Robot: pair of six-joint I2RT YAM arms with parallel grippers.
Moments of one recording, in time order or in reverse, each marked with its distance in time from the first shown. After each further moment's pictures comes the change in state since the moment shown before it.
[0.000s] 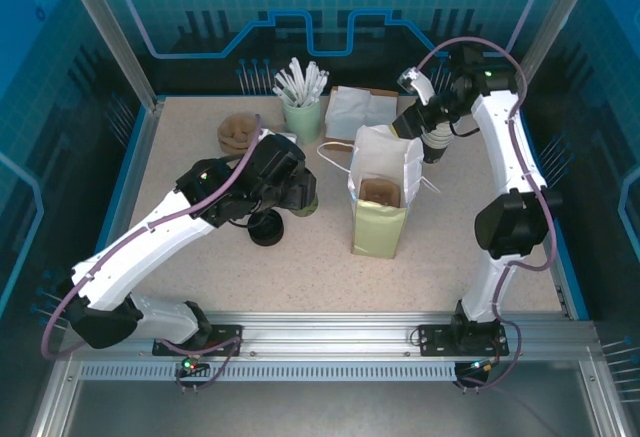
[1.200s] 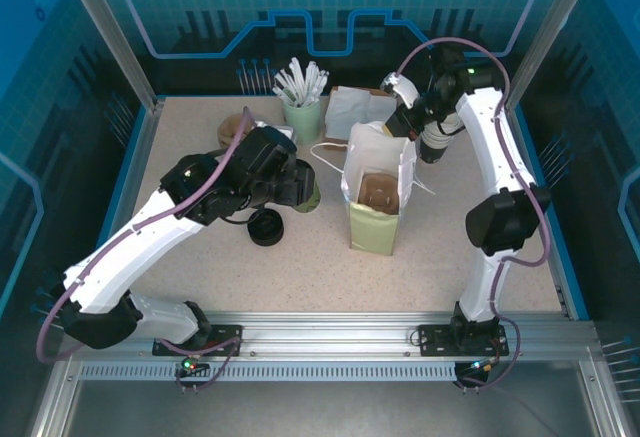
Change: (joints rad) left arm 0.000 -0.002 0.112 -0.055 0.039 0.025; right arm 0.093 0.010 0.060 -0.052 0.106 -0.002
